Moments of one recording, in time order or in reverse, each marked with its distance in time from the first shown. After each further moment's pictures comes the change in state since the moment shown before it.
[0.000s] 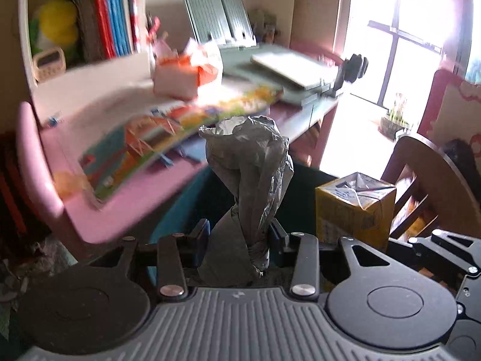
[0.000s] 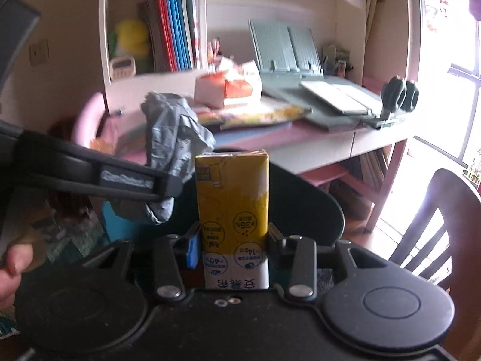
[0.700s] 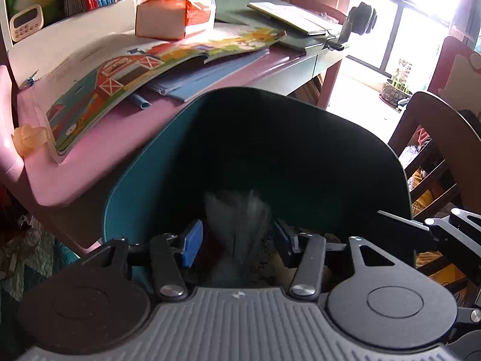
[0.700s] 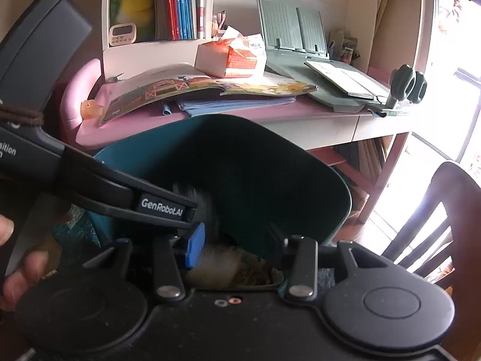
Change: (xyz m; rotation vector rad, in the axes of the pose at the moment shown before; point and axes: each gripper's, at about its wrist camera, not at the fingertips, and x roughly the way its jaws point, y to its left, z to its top) left arm 0.041 -0.004 -0.024 -0.002 0.134 -0.010; right arm 0.015 0.006 -0.013 -0.070 0.067 -0.026
